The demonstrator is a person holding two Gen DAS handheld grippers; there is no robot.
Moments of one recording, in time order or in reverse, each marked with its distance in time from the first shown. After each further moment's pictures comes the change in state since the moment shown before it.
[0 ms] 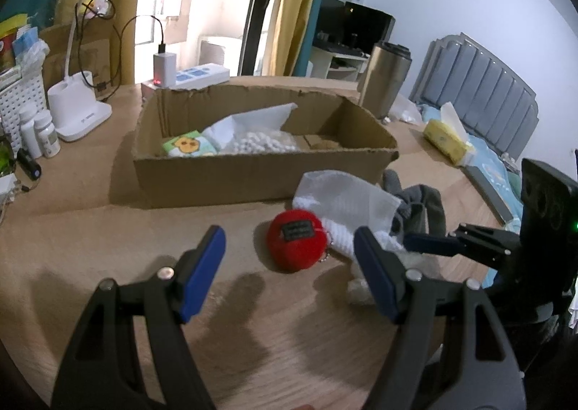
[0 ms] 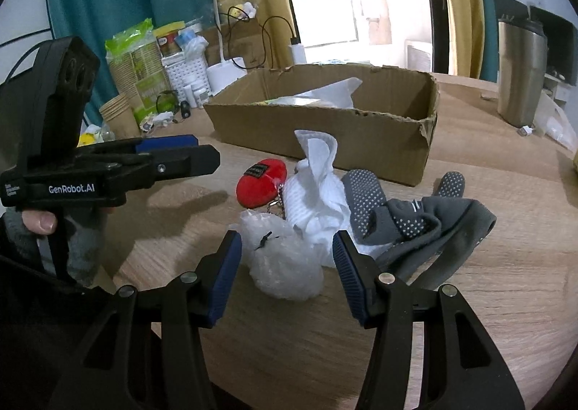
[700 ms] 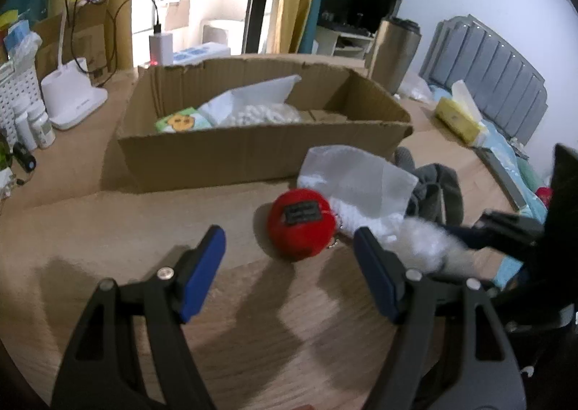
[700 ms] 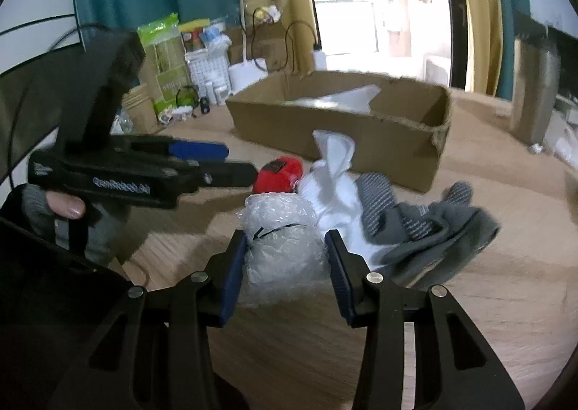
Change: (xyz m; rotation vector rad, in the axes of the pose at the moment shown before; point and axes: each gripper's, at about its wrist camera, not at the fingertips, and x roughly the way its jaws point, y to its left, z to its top) left arm 0.023 -0.003 -0.005 0.015 0.086 0.037; right arm -0.011 0.004 -0.005 -0.086 -0.035 0.038
